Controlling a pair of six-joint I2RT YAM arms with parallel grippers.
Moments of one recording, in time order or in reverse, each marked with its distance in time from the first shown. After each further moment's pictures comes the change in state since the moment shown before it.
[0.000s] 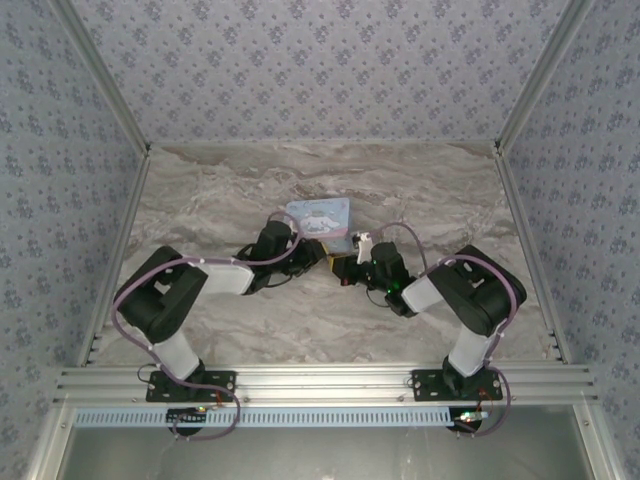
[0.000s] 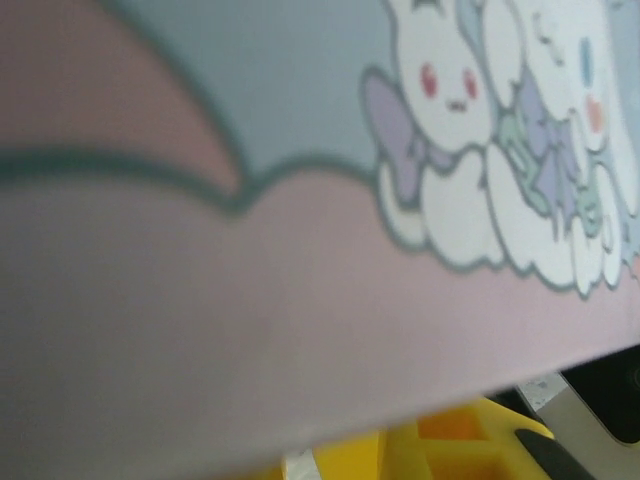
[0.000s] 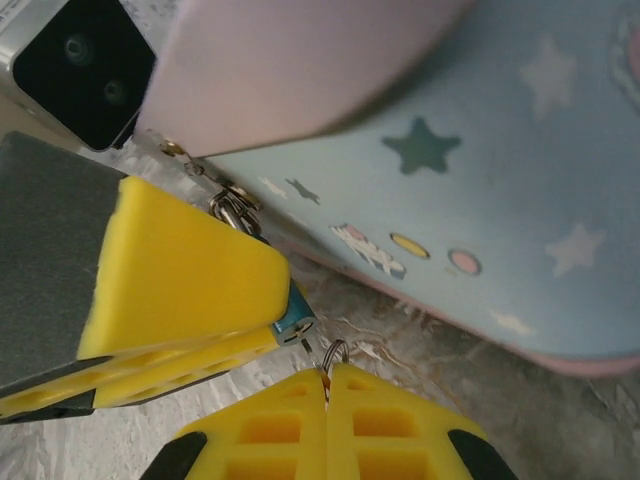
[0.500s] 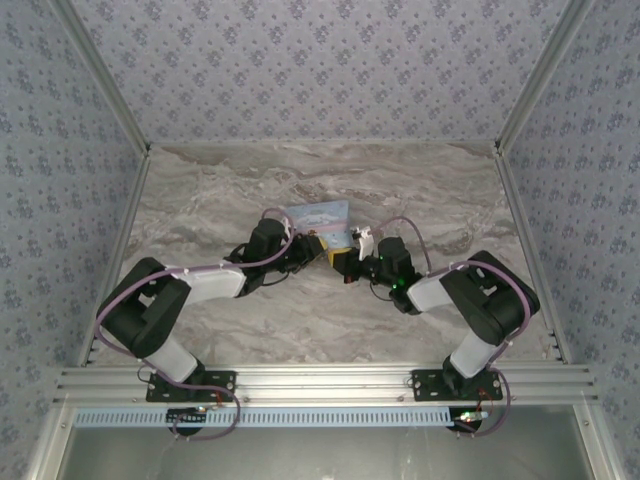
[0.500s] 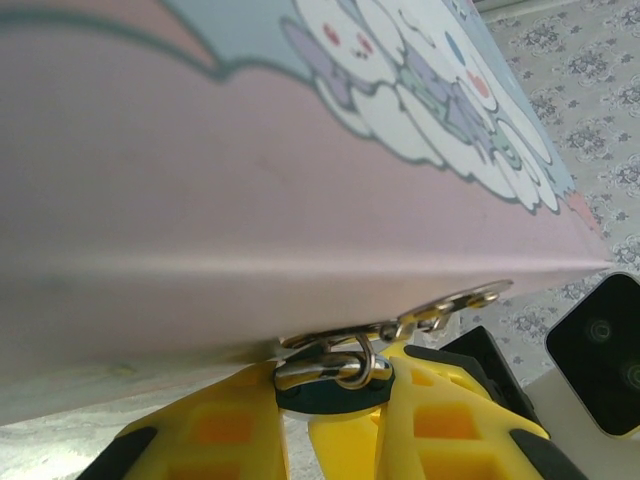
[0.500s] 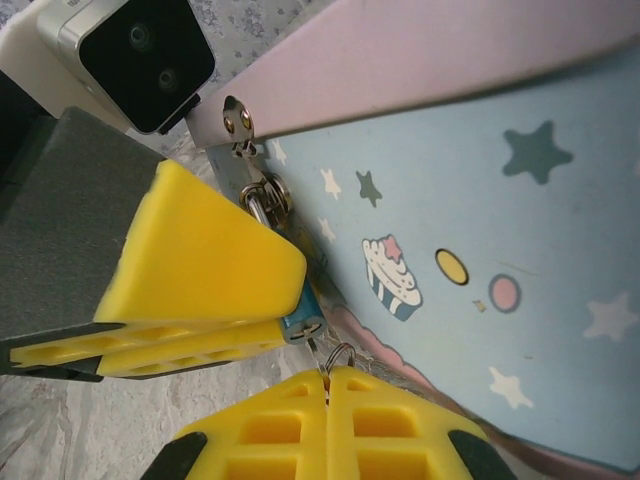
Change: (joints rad) left arm 0.003 -0.116 -0.026 -0.008 0.003 -0.003; right arm -0.034 -0.087 0.006 0.005 -0.103 -0.174
